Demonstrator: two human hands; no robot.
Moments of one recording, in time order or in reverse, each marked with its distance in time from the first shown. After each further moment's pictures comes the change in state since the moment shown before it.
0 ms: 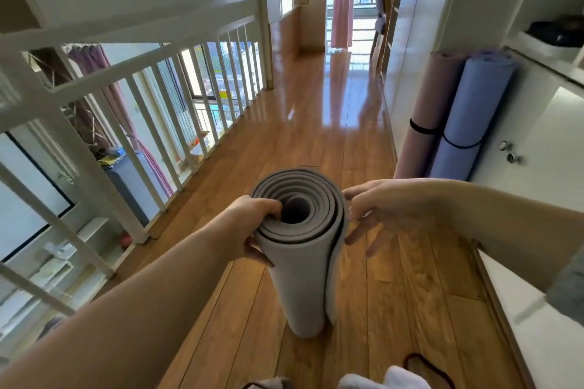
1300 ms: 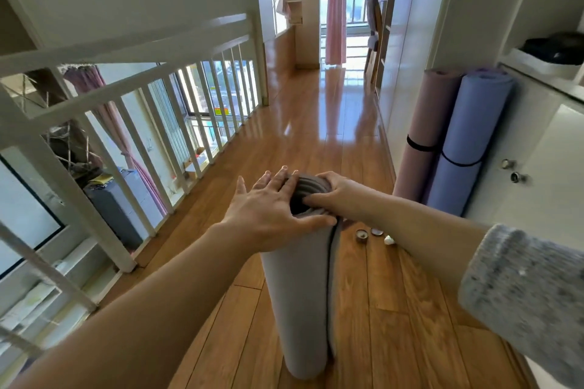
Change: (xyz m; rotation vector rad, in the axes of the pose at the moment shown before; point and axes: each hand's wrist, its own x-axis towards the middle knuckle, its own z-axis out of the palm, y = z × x) left_hand 0.044 0.052 0.026 1.305 0.183 0.536; right_hand 0.070 -0.028 -0.020 -0.259 0.499 -0.222
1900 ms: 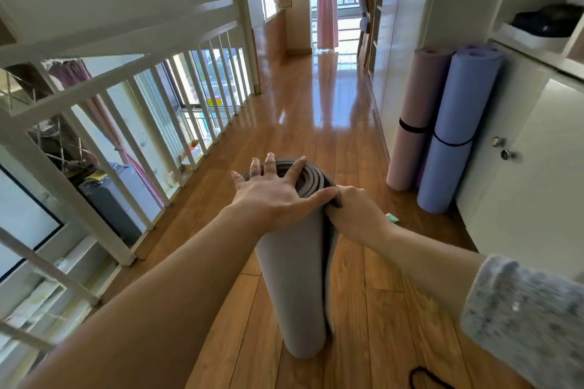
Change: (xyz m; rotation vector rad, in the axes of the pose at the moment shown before) left_hand 0.007 0.027 -0.004 0.028 -0.103 -0.105; right_hand -0.029 0.052 0.021 -0.140 0.266 -0.253
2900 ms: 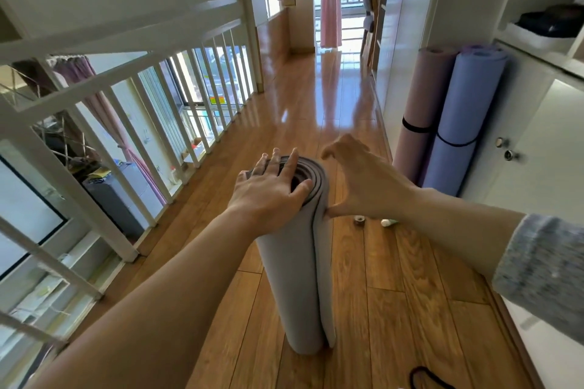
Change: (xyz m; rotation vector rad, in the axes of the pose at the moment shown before) left_hand 0.000 -0.014 0.011 -0.107 0.161 0.086; right_hand 0.014 -0.013 -0.046 -0.489 0.001 -0.414
